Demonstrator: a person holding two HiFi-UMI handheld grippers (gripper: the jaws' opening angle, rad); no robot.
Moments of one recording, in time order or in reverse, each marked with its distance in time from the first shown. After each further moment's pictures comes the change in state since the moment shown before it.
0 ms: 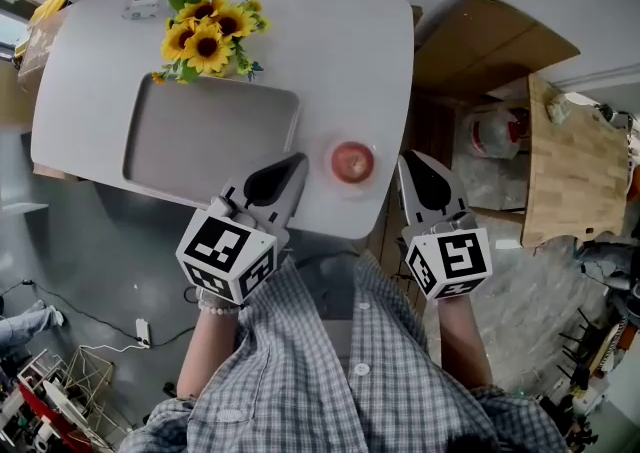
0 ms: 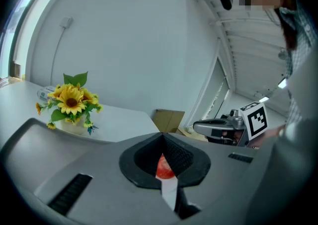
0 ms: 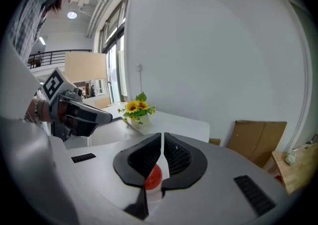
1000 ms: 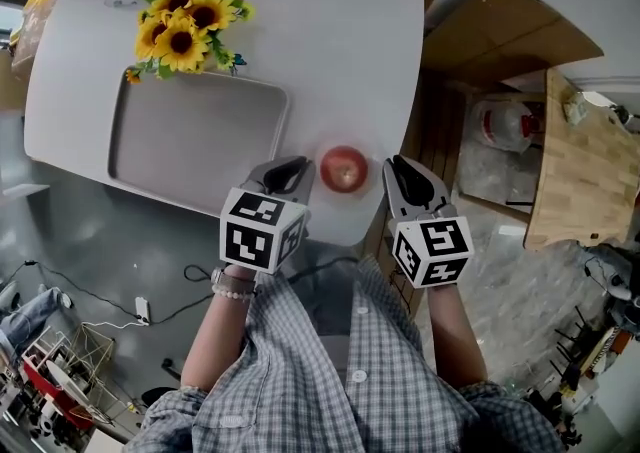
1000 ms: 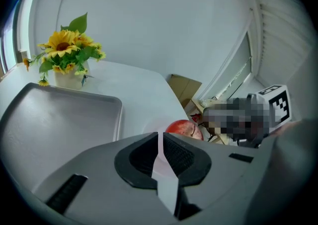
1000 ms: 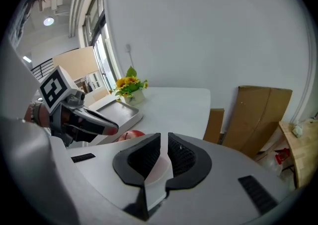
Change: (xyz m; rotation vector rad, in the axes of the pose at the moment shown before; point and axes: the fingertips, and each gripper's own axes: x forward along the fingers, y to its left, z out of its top) left arm 0.076 0.027 -0.104 -0.134 0.397 0.145; right arm 0.045 -0.025 -0.094 0.152 0.247 0.050
